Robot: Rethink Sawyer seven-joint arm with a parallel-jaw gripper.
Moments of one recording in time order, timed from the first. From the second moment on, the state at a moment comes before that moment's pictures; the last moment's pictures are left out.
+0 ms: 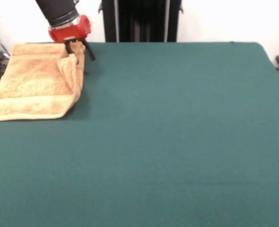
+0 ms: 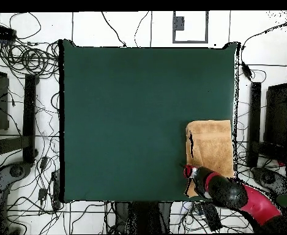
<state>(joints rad) -1.22 -0.48 0.52 2.02 -0.55 0.38 1.66</state>
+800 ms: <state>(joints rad) -1.28 -0.52 0.56 2.02 -0.49 0.53 1.66</state>
